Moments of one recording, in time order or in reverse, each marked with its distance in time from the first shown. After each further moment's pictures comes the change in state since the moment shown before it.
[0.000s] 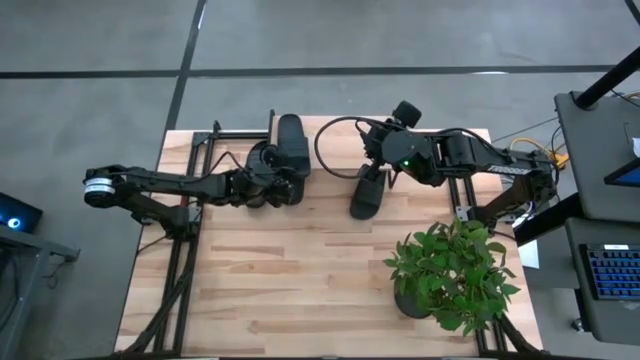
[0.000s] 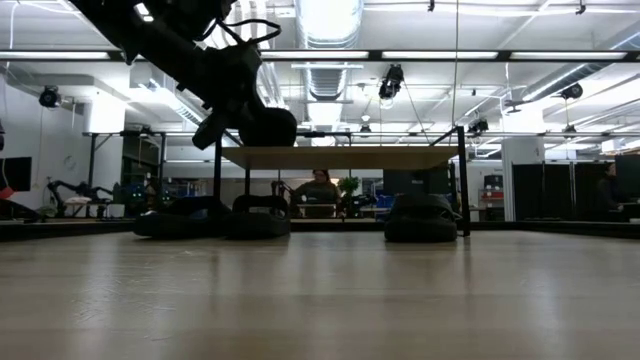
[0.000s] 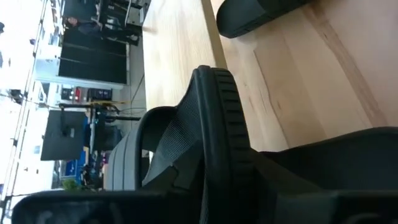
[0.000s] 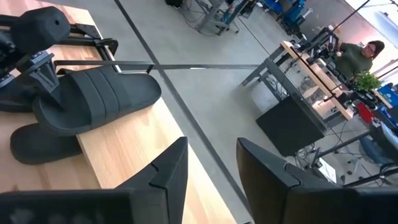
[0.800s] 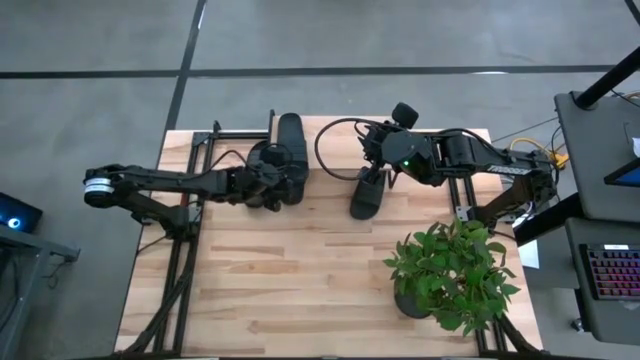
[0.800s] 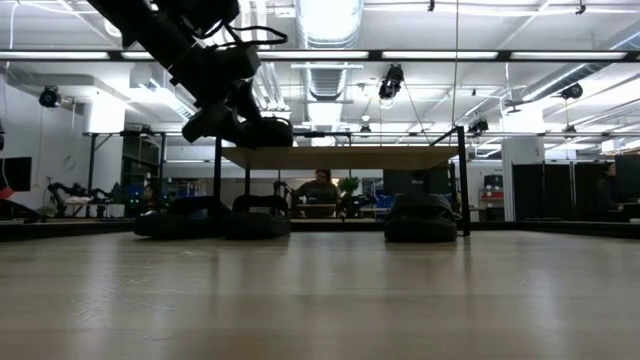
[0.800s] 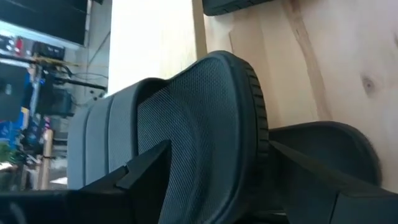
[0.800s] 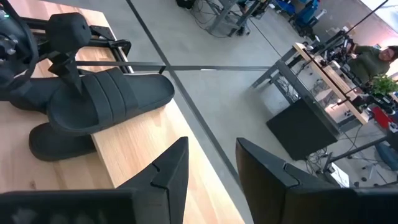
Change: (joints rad) left arm -0.005 -0.001 0.091 -0.285 0.009 -0.300; right arm 0.000 0.000 0.000 0.000 -0.049 -0.001
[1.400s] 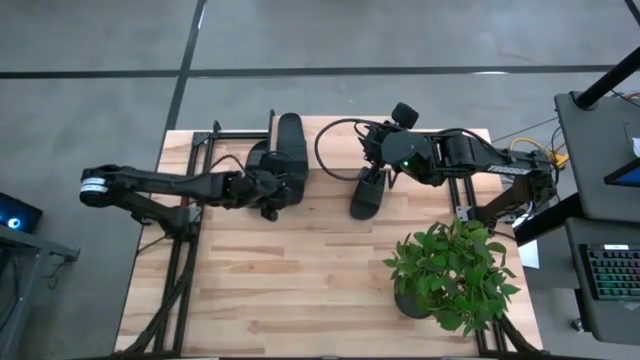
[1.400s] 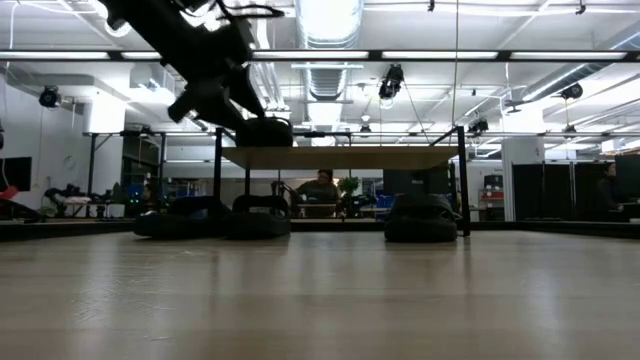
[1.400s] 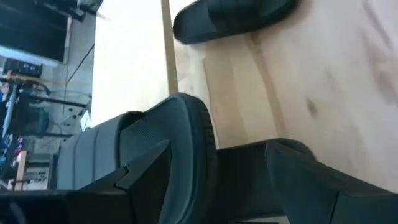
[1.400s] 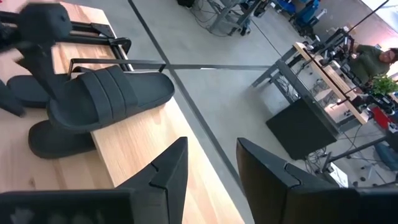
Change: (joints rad) left arm -0.091 -0.050 0.041 -0.117 0.043 -0.062; right arm 0.000 0.000 0.000 -0.009 0.000 -0.001
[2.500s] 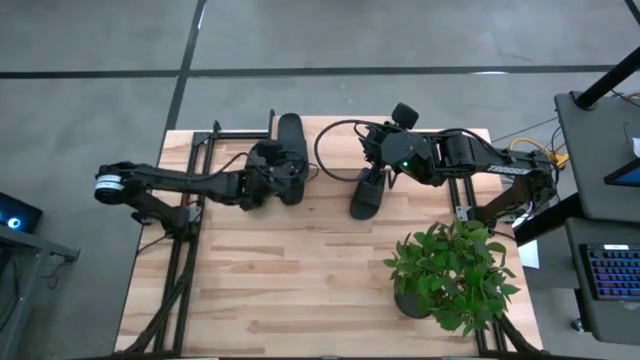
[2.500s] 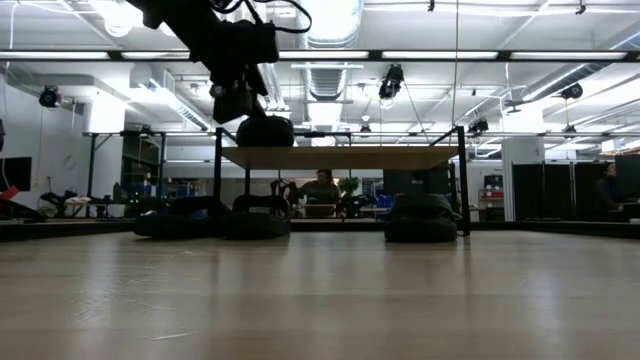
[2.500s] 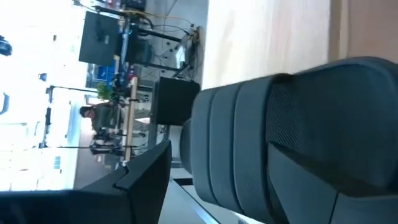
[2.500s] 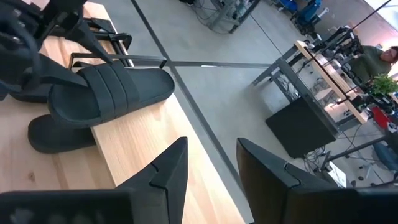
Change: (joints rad) left arm 0.011 0.157 0.117 0.118 -0.502 0.062; right arm 0.000 0.000 0.000 -0.018 -0.002 0.001
